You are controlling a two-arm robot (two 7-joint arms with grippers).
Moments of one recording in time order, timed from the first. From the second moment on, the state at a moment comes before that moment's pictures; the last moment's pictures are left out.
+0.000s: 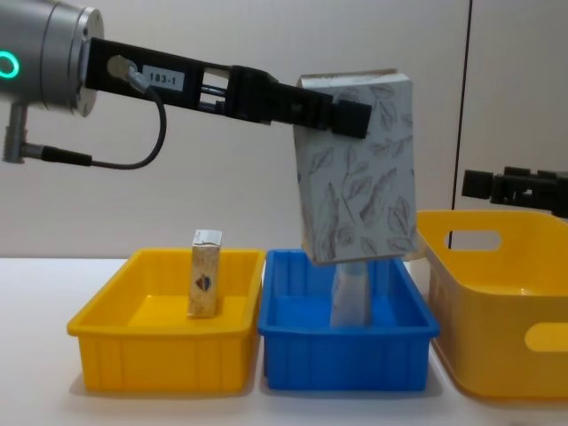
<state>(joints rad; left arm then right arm) -0.67 0.47 0.50 -1.52 -0.52 0.46 -1.12 0.25 0.51 -0.24 -1.52 0.62 0.13 0.69</state>
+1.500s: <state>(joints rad) -0.67 0.47 0.50 -1.52 -0.52 0.46 -1.12 0.51 0.56 -0.40 -1.26 0.74 0.18 1.20</state>
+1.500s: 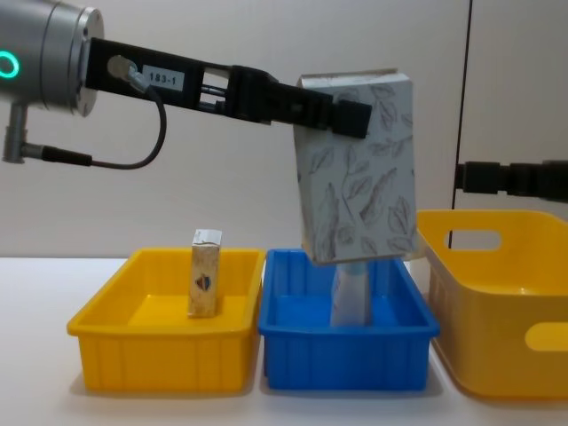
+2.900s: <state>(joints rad) -0.67 0.47 0.50 -1.52 -0.52 0.46 -1.12 0.54 0.51 -0.50 -1.26 0.73 0.15 1.21</state>
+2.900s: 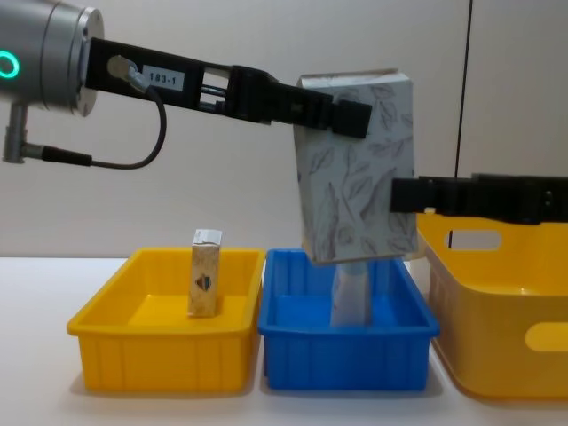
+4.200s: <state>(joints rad) -0.67 0.47 0.50 -1.52 -0.52 0.46 -1.12 0.57 0.45 -0.59 -1.24 0.67 0.07 1.13</state>
